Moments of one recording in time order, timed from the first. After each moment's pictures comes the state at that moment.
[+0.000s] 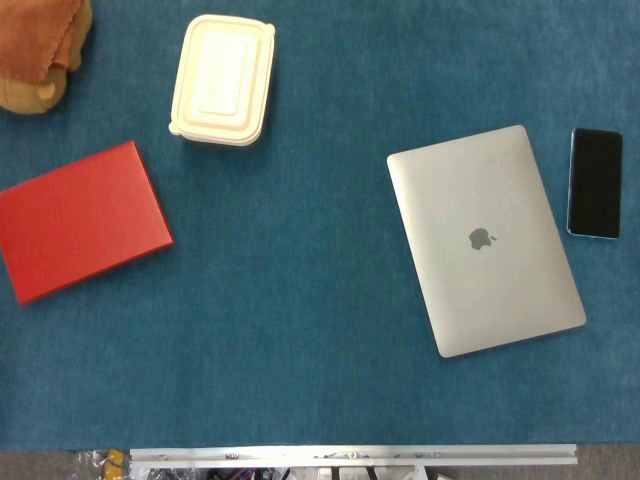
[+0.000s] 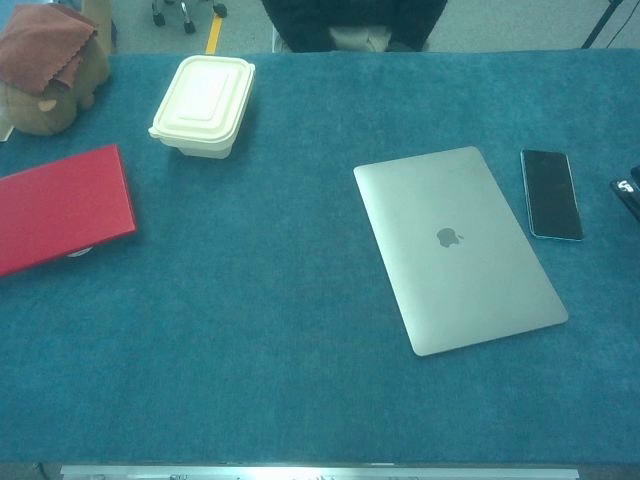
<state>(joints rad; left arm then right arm) 0.04 -0.96 0.00 -1.74 1.52 1.58 0.04 0.08 -1.10 0.05 -1.85 -1.53 1.47 -0.17</state>
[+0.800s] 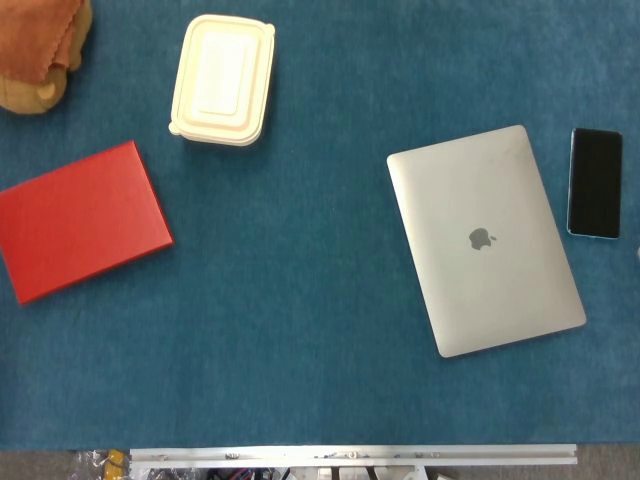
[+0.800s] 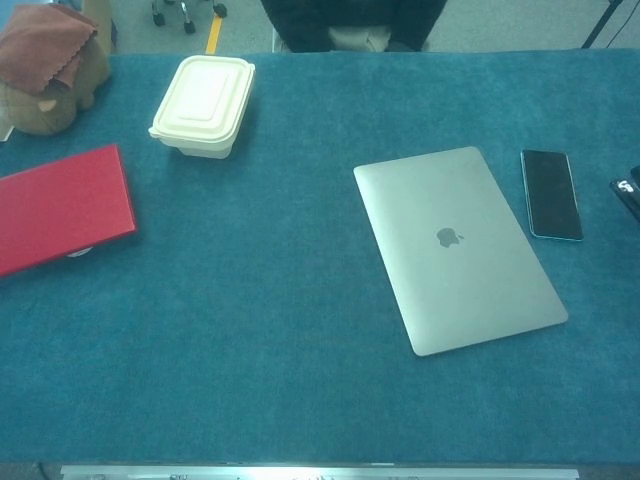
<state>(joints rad) 0.03 -0.95 -0.01 -1.76 1.53 1.57 0.06 0.15 -1.06 0.03 -1.78 -1.64 1.40 -0.11</state>
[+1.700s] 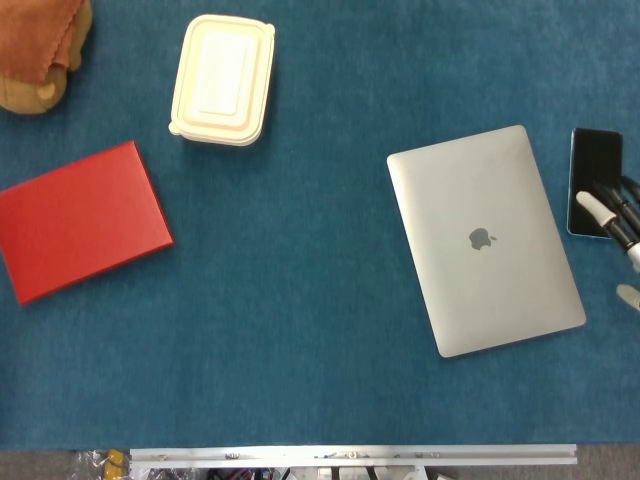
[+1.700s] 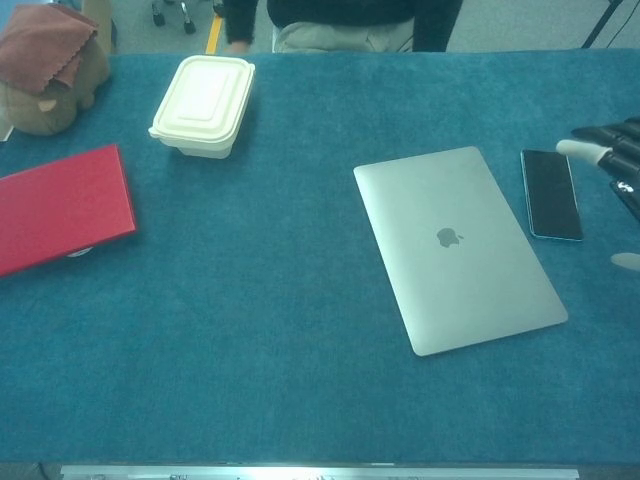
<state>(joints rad) 0.00 -0.96 -0.01 -1.75 1.51 1.52 0.07 0.21 -1.15 -0.04 -1.59 -1.74 1.29 -0.29</state>
